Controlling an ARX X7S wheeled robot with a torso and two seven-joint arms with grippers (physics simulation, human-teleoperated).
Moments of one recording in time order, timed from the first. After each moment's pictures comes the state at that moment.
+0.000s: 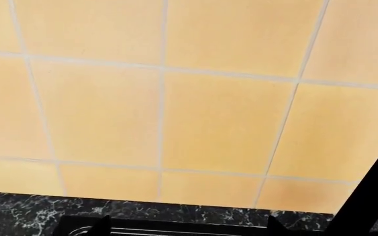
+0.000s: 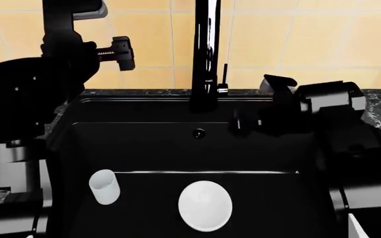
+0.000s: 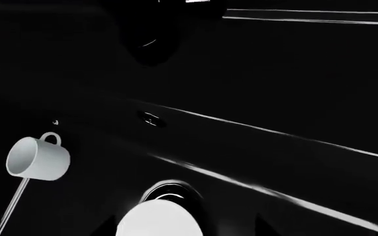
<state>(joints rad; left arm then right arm) -1.26 -0.20 0.06 -0.30 -0.41 -1.13 -0.18 1.48 0.16 -0.35 1.29 0.16 1.03 -0.68</state>
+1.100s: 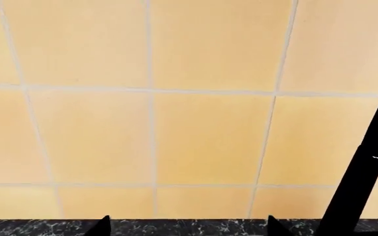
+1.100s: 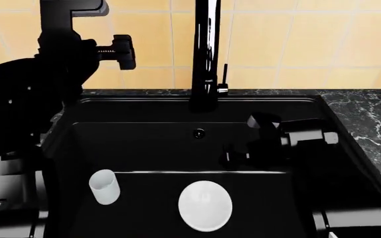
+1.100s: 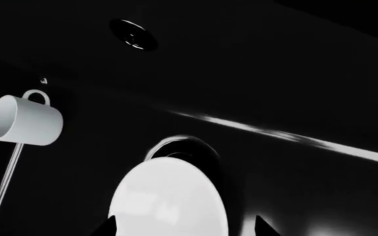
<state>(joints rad) -1.22 -0.23 0.10 -0.16 -0.45 -1.14 -0.17 1.30 0.11 -0.18 1.31 0.01 1.01 -0.68</state>
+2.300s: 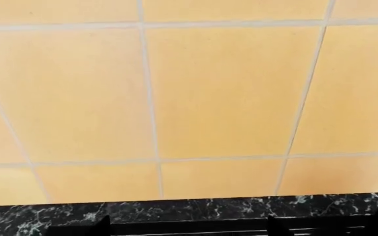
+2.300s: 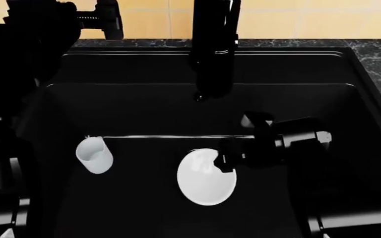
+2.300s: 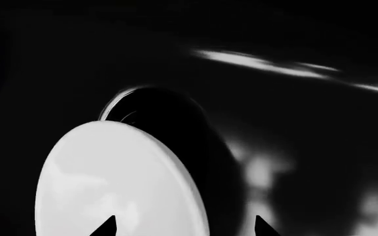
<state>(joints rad) -1.33 -0.28 0.12 -0.08 -0.48 -1.19 -0.18 1.30 0.09 -0.25 1.31 0.00 0.97 -0.75</state>
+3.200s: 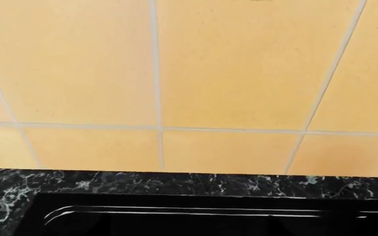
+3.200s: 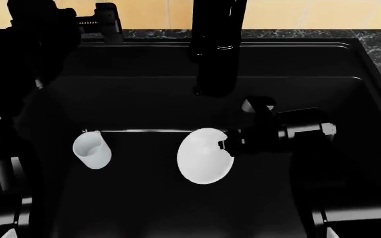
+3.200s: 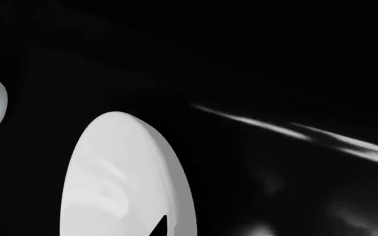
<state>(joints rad) -1.32 -0.27 0.08 -0.10 -0.51 -1.21 -0.22 1.35 0.09 -0.21 1.31 0.01 0.89 -0.73</state>
